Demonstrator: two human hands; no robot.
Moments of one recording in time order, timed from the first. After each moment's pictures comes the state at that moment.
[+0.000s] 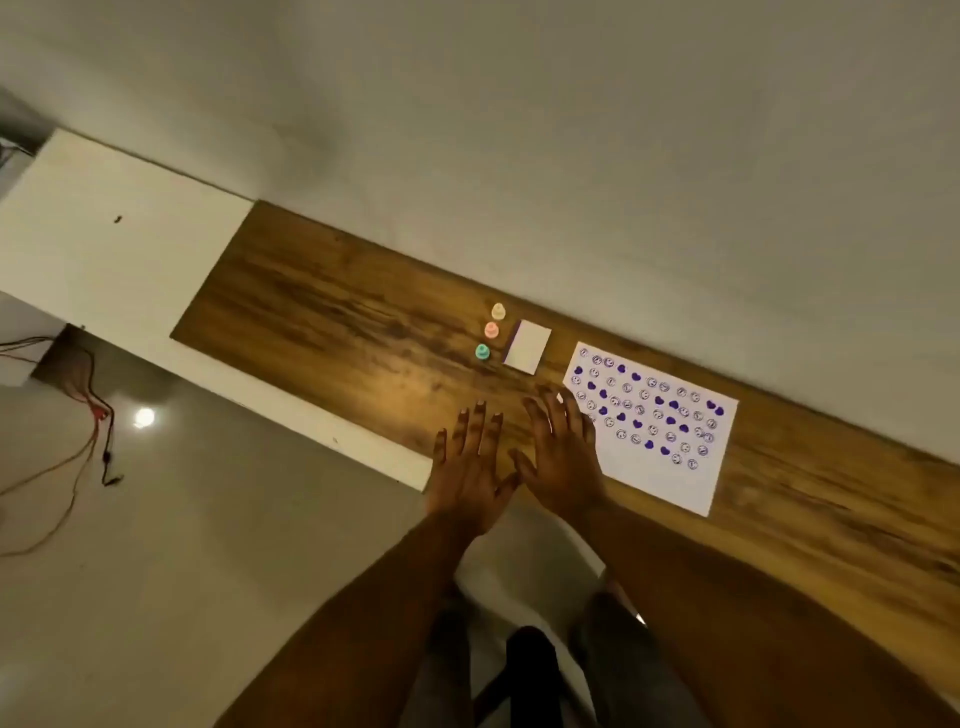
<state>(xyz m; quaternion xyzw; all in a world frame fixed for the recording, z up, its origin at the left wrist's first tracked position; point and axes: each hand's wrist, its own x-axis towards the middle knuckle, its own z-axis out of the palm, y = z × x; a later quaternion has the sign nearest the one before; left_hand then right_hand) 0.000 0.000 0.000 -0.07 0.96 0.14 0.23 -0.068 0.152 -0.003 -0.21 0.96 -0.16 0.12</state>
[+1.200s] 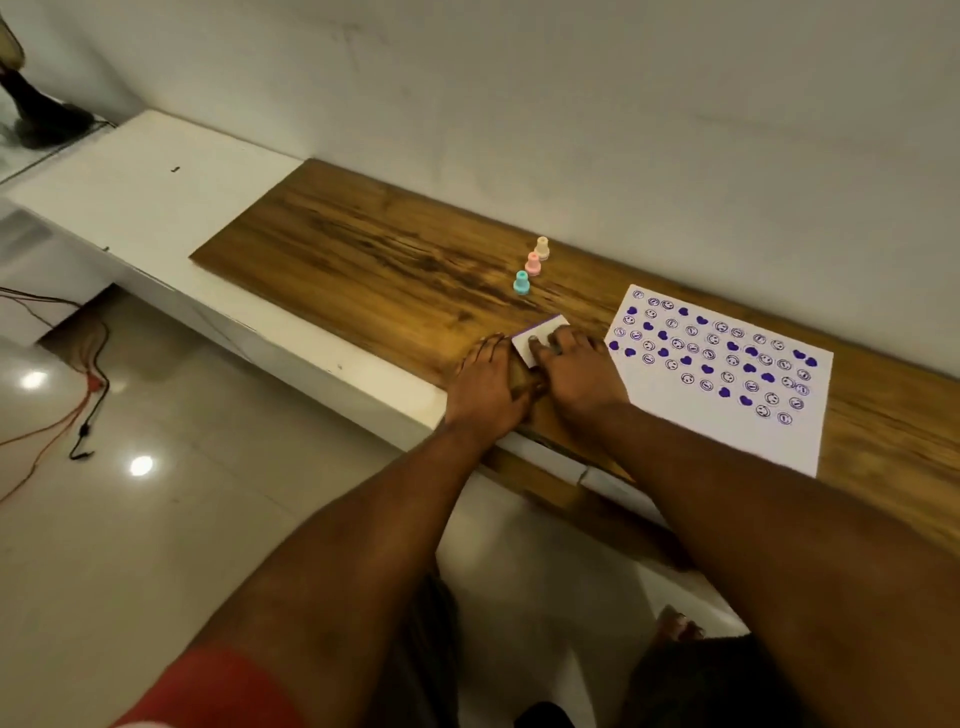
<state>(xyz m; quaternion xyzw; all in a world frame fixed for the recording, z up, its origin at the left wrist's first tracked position) 0.004 -0.017 -0.141 -0.14 0.97 0.19 -0.01 -0.067 0.128 -0.111 -0.34 0.94 -0.01 0.08</state>
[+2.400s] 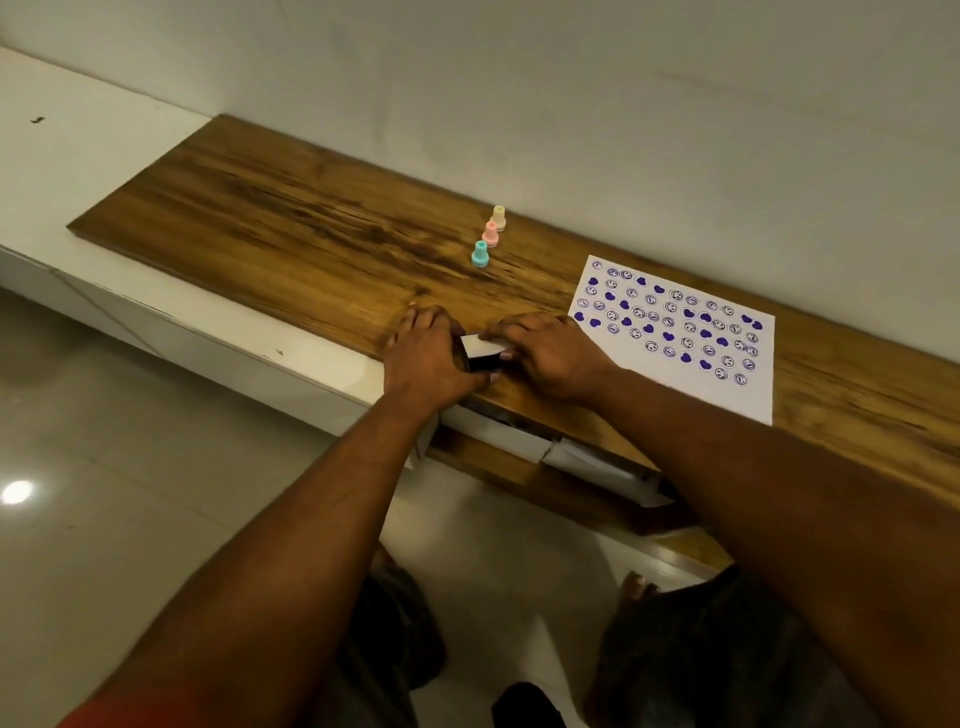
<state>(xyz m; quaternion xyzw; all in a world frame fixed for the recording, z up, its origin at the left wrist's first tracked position) 0.008 -0.056 -0.135 -0.12 0.97 0.21 0.00 -0.075 0.143 -0.122 -0.42 0.89 -0.12 0.12</state>
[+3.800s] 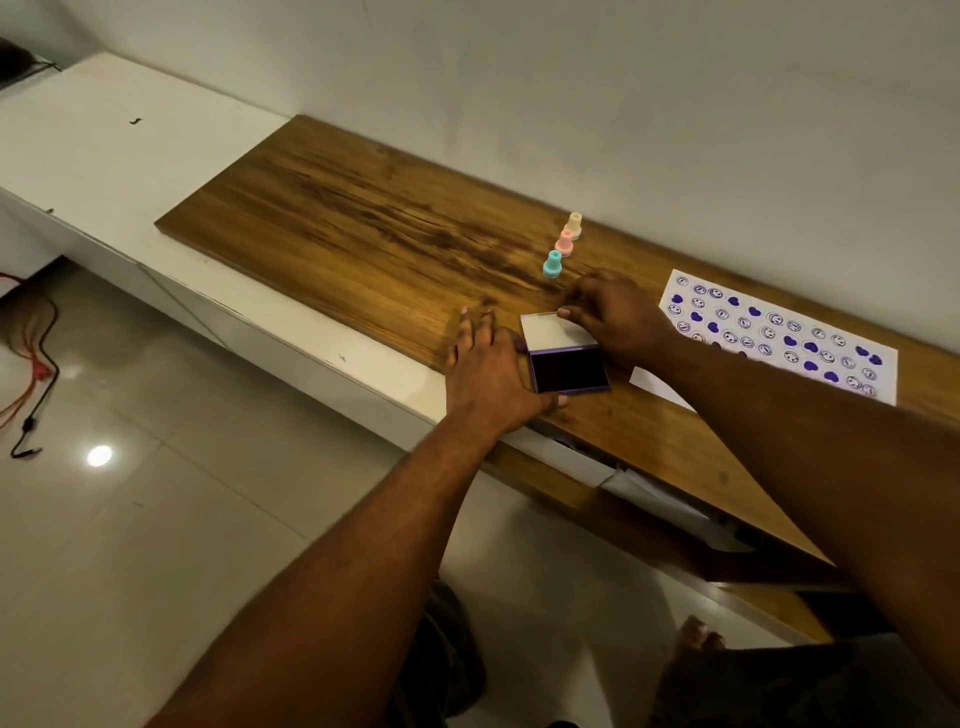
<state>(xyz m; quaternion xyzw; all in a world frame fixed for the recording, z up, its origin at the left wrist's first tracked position) 0.007 -0.058 -0.134 -0.16 0.97 0.20 0.04 -0.149 0.099 -0.125 -0.34 0.91 -0.22 0.09</state>
